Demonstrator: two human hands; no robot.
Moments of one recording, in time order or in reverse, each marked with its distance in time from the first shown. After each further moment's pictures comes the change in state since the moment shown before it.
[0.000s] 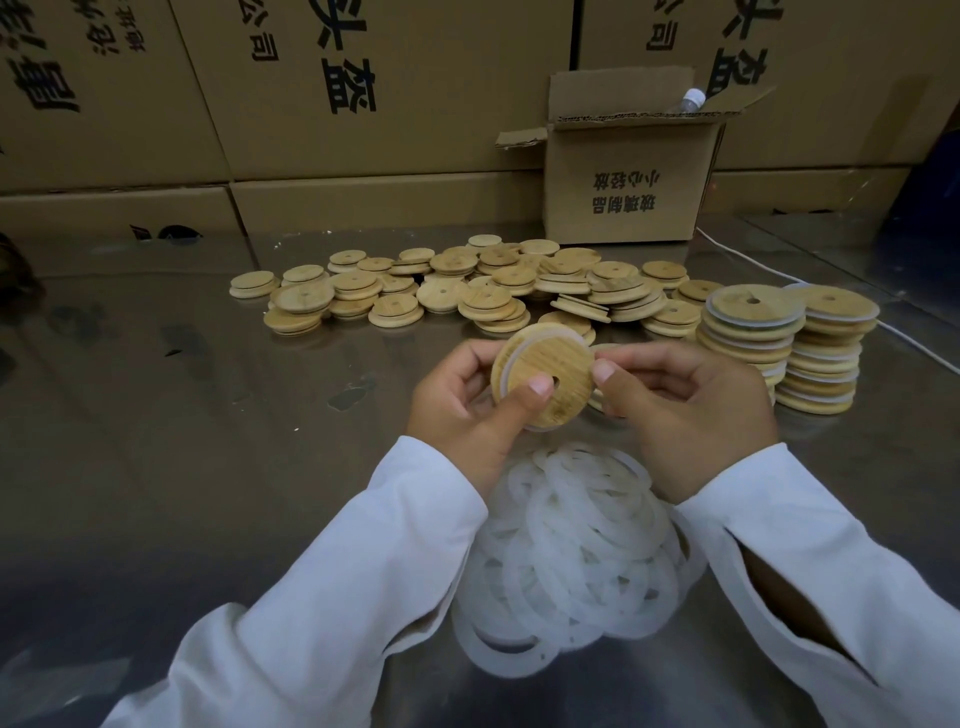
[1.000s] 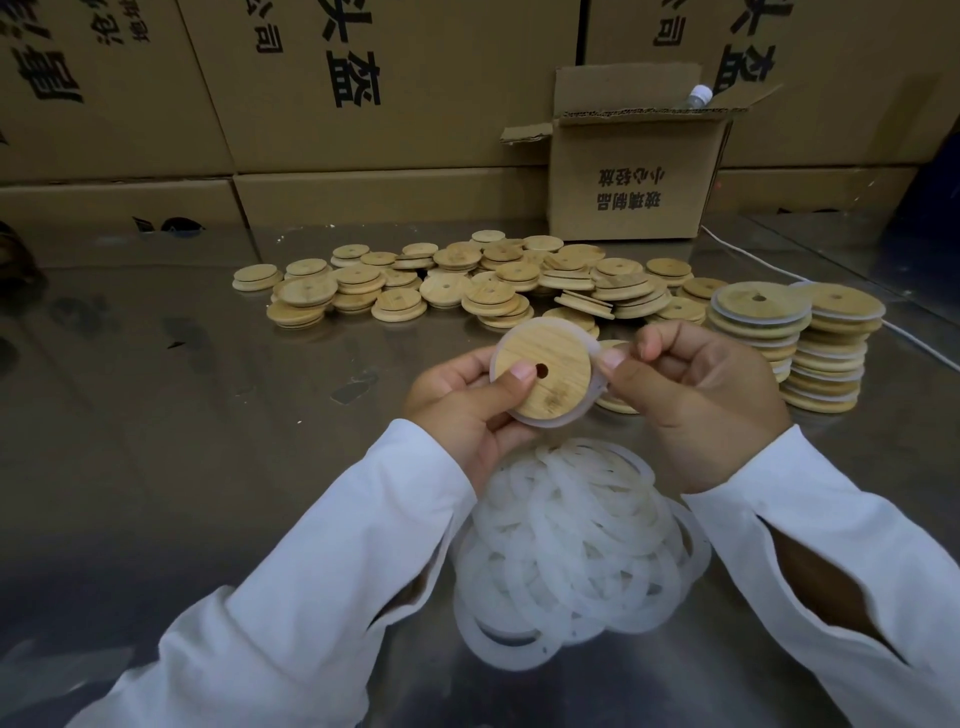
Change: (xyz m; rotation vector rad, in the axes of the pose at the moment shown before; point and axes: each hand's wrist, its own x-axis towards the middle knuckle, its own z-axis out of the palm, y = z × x) left_hand 0.007 0.009 -0.004 -0.353 -0.046 -0.329; right_hand 0.006 -0.005 -0.002 0.343 -0.161 0.047
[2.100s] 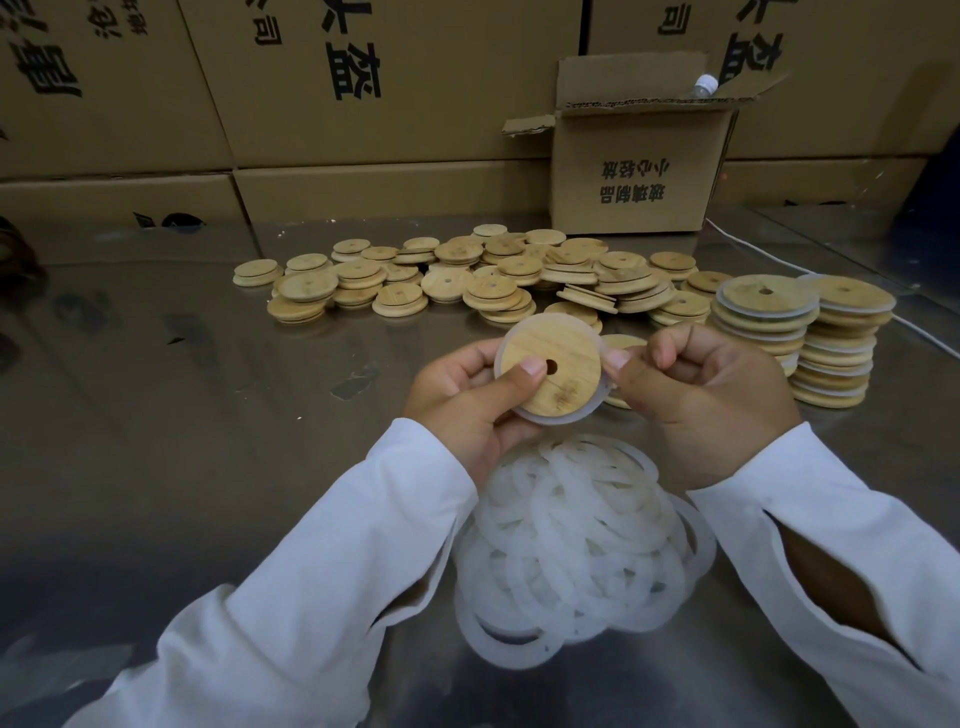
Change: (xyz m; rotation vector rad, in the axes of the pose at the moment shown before) left_hand -0.002 -0.002 0.001 0.076 -0.003 0.066; right_hand 0.000 0.006 -0.002 -0.008 0.072 0.013
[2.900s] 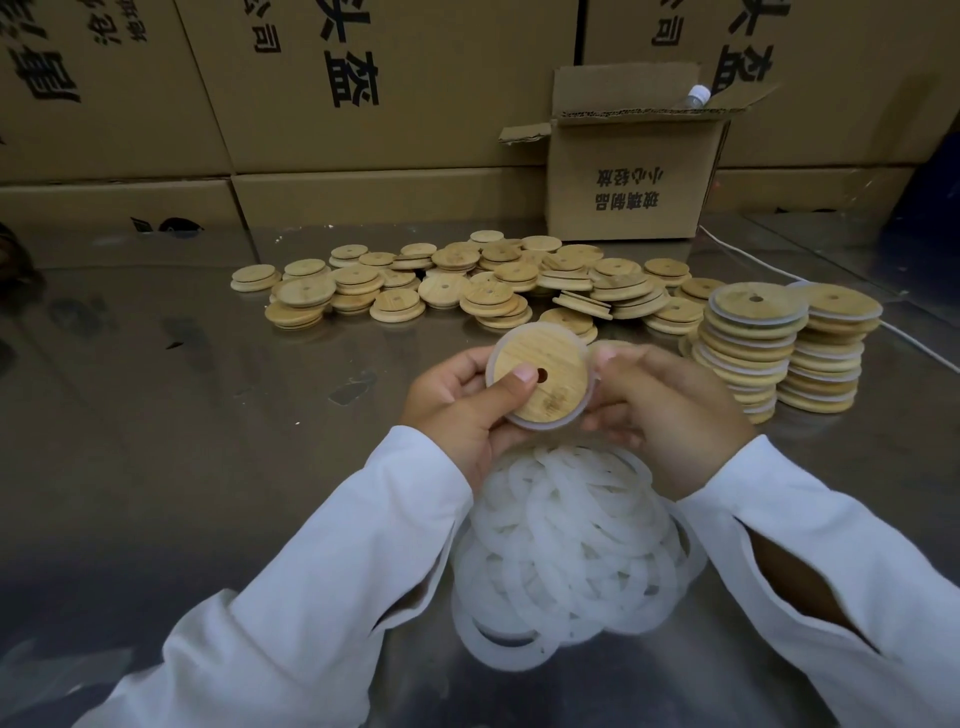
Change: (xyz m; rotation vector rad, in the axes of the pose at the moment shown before) left_hand 0.001 -0.002 -0.002 0.012 0.042 0.001; right_hand 0.004 0.007 0.003 -0.192 -0.067 0.243
